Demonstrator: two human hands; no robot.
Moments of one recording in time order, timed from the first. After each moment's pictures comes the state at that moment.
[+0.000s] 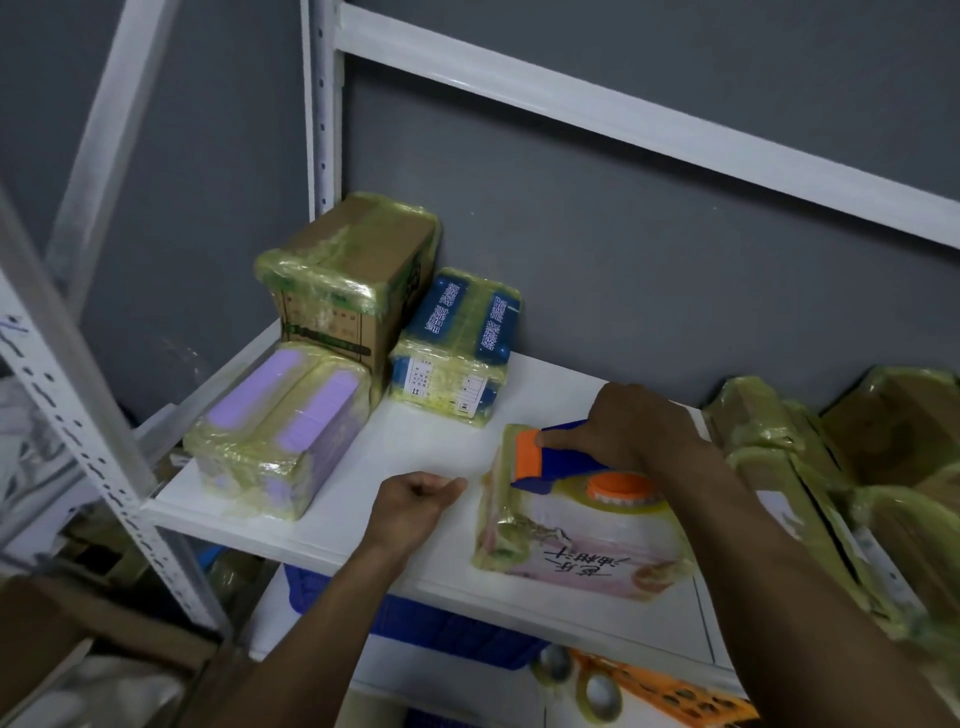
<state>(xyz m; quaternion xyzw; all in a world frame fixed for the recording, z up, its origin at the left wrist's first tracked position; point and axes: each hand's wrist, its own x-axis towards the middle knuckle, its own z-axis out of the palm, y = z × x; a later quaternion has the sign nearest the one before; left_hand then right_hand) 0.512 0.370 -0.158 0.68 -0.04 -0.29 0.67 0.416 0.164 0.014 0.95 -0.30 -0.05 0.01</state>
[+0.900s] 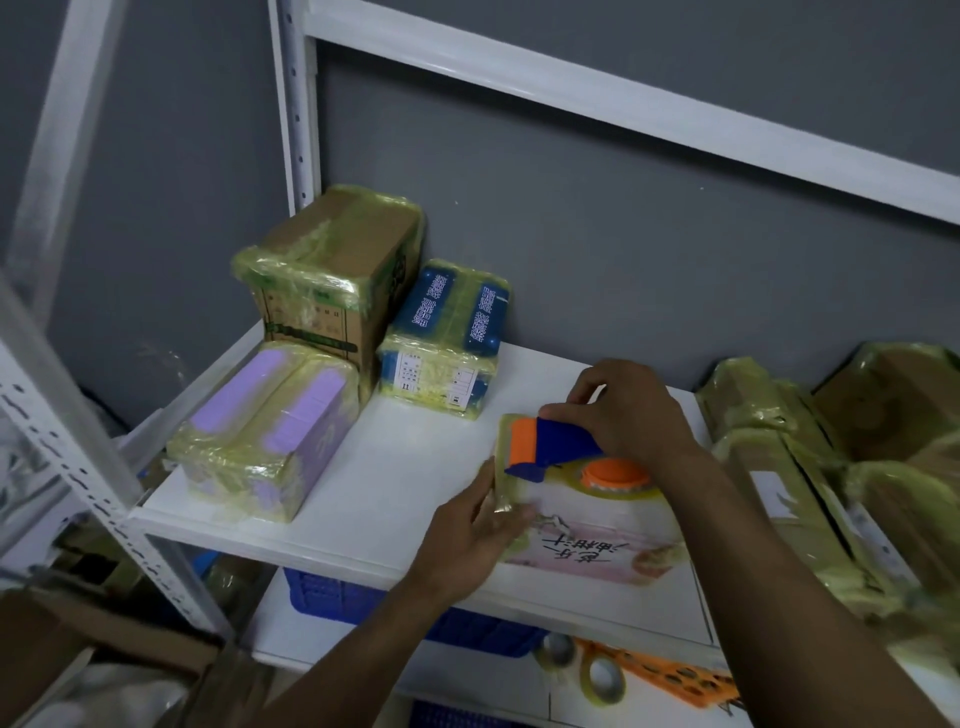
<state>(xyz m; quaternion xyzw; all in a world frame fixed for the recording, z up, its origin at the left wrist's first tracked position) 0.458 0.351 -0.151 0.63 -0.34 -0.32 0.63 0.403 0.168 0.010 0.94 -0.27 0.14 -0.16</state>
